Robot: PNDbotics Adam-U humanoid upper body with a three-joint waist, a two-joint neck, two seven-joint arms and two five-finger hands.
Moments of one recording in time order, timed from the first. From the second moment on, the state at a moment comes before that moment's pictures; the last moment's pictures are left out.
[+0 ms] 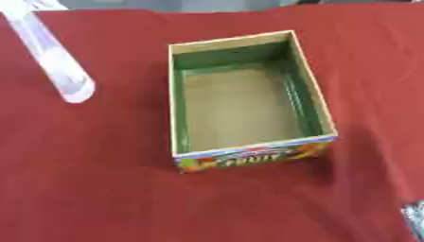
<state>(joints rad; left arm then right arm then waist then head) -0.35 0.33 0.23 -1.92 -0.30 0.28 -0.25 -0.05 -0.45 -0.04 -1.99 0.18 0.11 -0.90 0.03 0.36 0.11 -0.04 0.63</state>
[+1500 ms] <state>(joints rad) -0.39 0.34 0.18 -1.87 -0.32 0.27 -0.26 -0.04 -0.45 -0.05 -1.99 0.20 0.10 -0.91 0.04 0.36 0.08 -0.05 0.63</state>
